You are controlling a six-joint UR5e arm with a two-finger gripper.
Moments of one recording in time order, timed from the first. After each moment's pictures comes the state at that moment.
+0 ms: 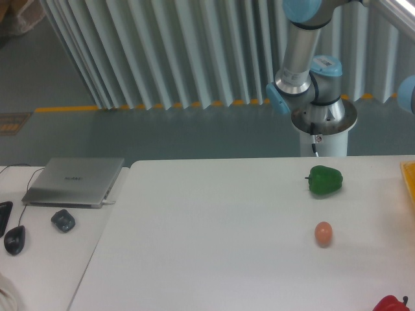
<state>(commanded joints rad) 2.72 -1.99 -1.47 -1.00 1.70 1.02</state>
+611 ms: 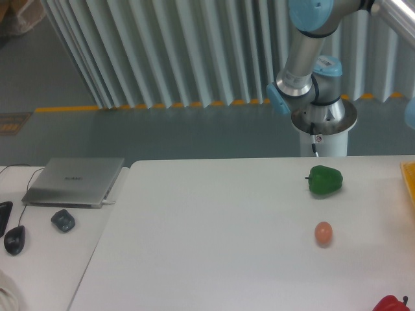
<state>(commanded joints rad) 2.72 -2.04 -1.52 -0.98 1.74 1.02</state>
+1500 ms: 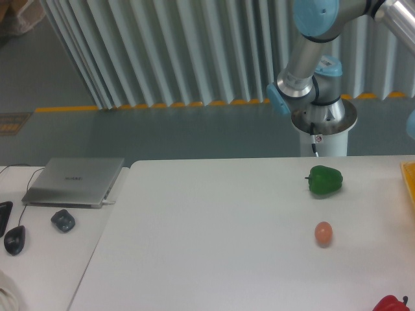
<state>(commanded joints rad) 2.73 -2.08 -1.48 -0.95 1.74 1.01</state>
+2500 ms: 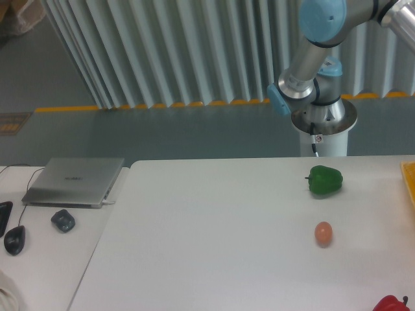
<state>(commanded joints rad) 2.74 -2.11 -1.46 -0.93 1.74 1.02</state>
